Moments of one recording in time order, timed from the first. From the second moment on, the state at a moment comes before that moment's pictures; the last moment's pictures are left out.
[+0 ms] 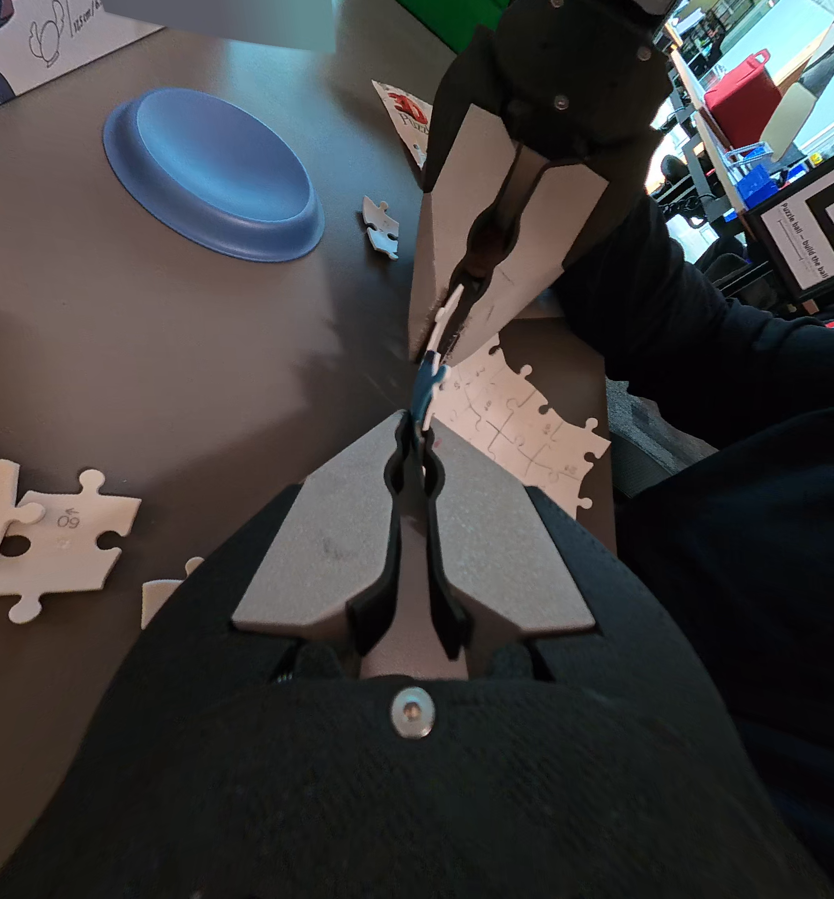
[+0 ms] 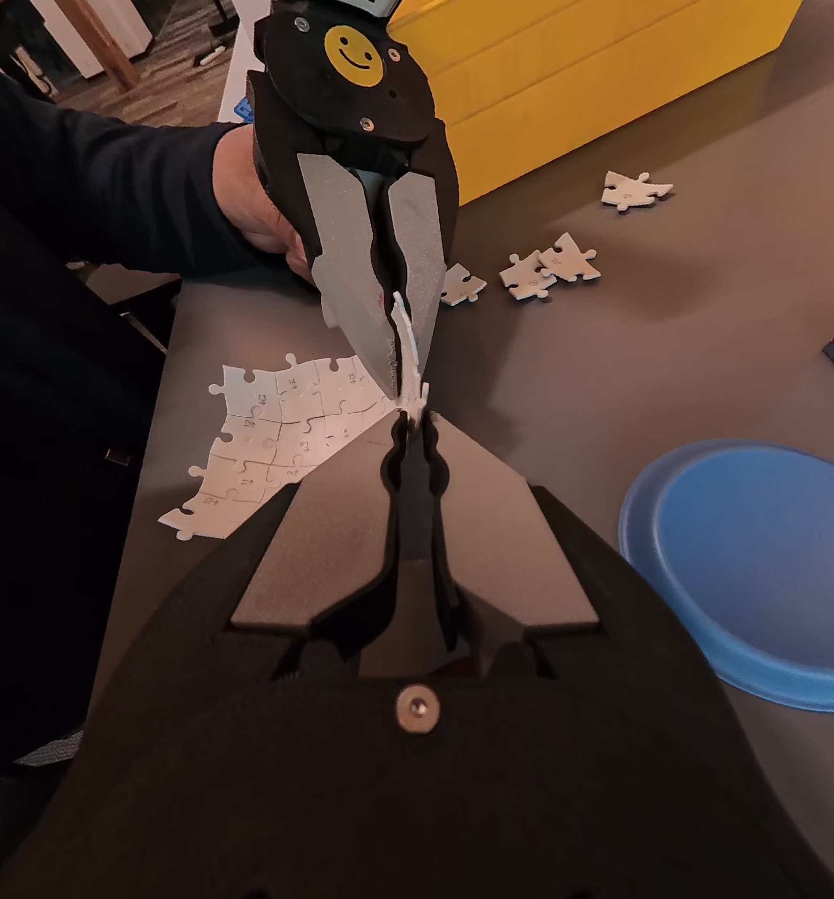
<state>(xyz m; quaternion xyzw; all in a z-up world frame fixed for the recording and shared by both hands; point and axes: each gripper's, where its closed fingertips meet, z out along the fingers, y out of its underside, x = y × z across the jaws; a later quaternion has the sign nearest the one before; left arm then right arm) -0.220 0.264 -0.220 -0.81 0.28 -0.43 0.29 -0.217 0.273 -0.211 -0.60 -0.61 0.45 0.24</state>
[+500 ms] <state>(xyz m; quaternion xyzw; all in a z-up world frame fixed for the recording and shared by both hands) -0.220 0.263 -0.219 -0.80 0.28 -0.44 0.29 -0.216 0.270 -0.210 -0.61 -0.59 0.48 0.20</state>
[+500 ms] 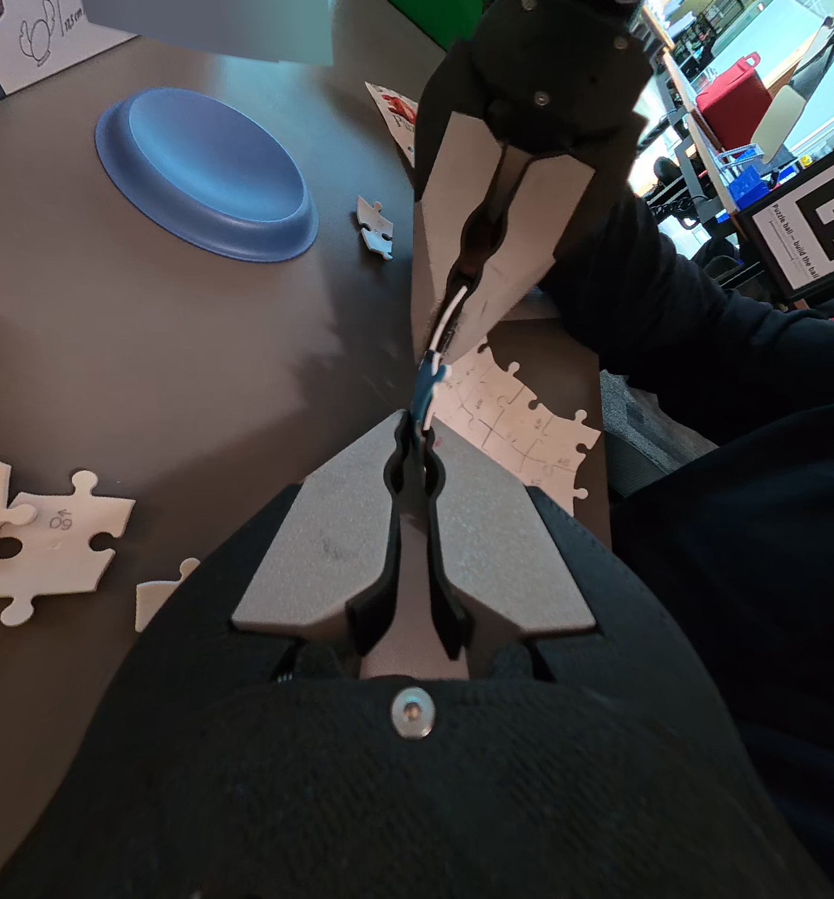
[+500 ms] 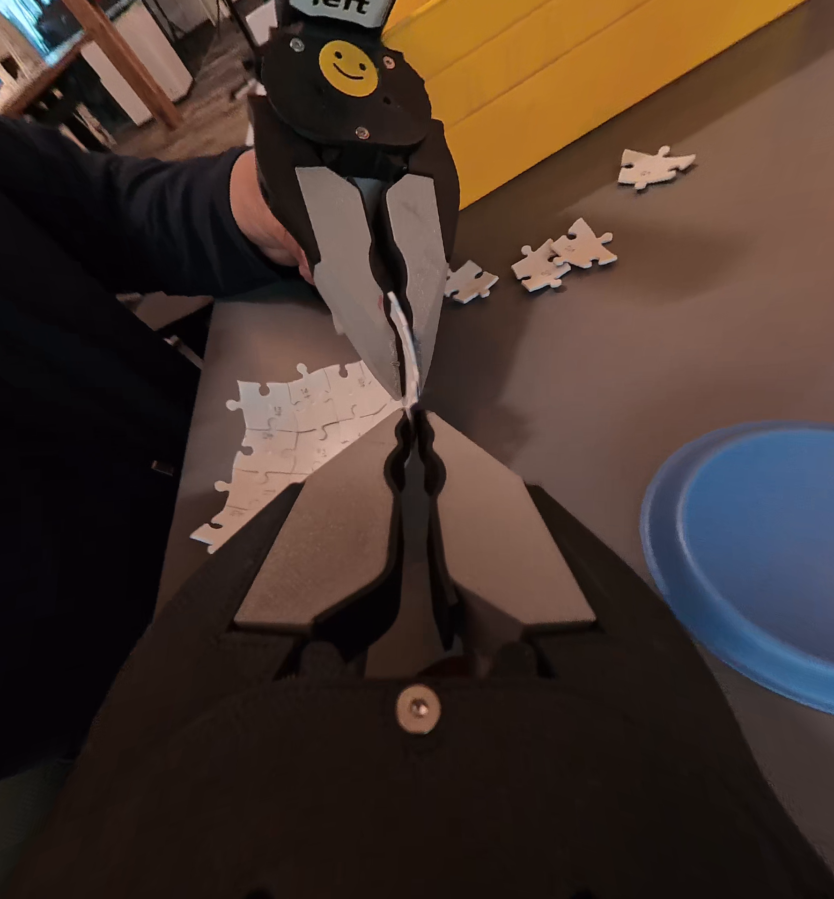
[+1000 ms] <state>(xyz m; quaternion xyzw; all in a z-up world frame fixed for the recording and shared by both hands) -0.215 0.257 -0.209 -0.79 0.27 -0.47 0.29 -0.216 0.263 -0.200 -0.58 -0.60 0.51 0.21</state>
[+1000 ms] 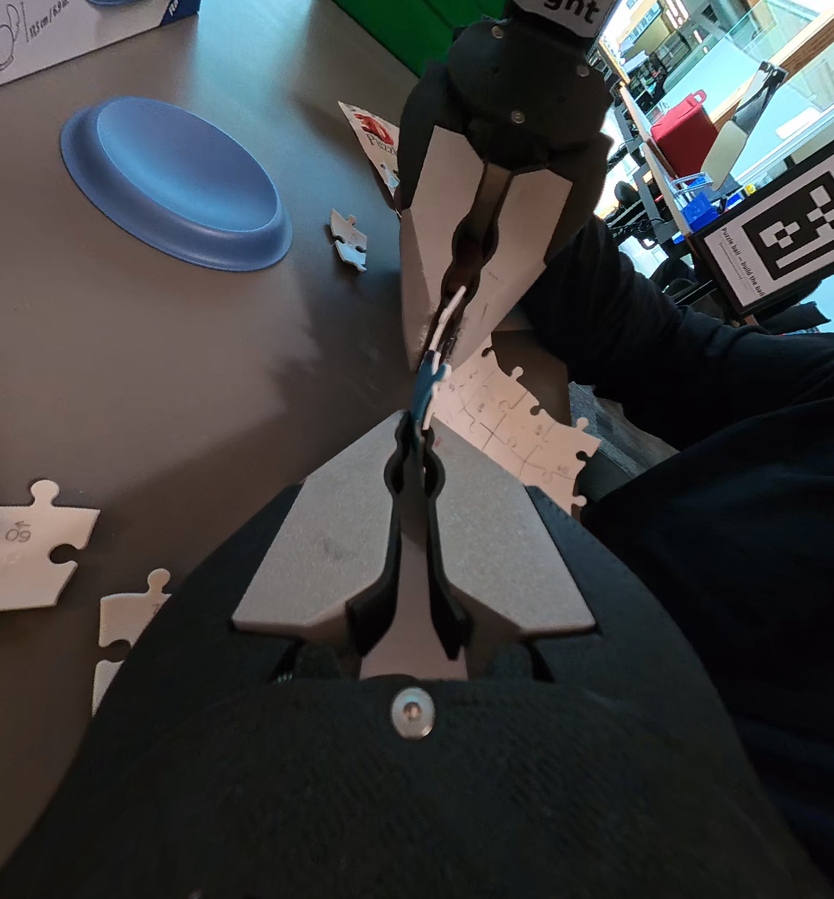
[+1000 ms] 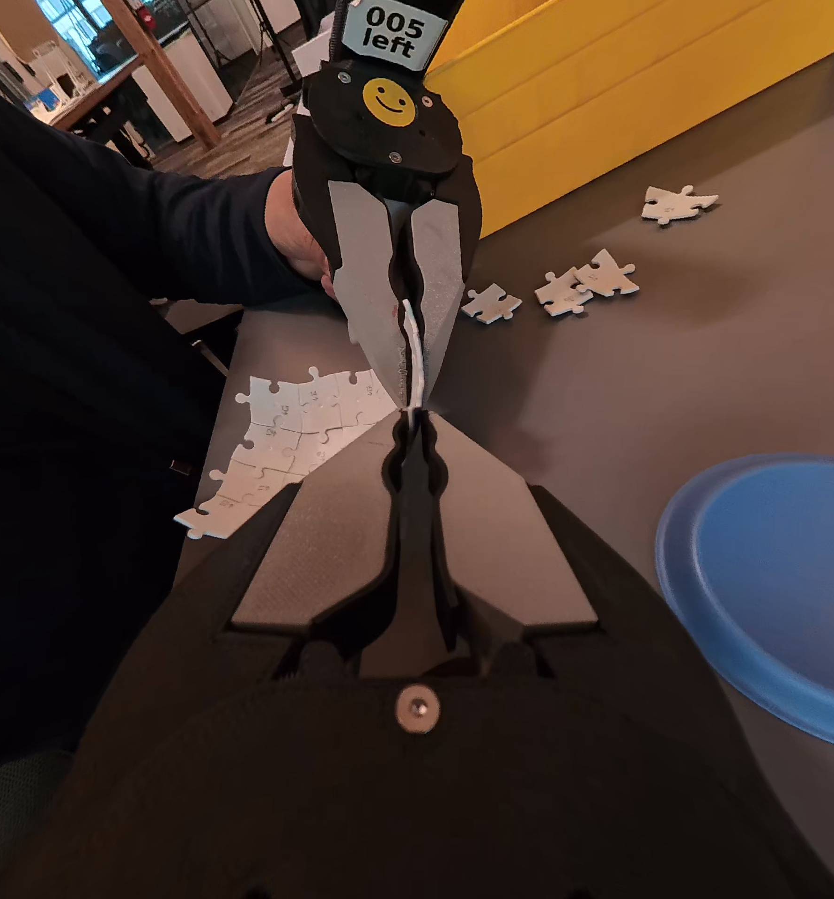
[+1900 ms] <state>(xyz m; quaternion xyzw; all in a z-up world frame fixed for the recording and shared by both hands) -0.213 0.259 -0.208 -0.79 0.27 -0.47 0.30 -0.211 0.266 -0.201 -0.60 -0.59 0.51 0.19</state>
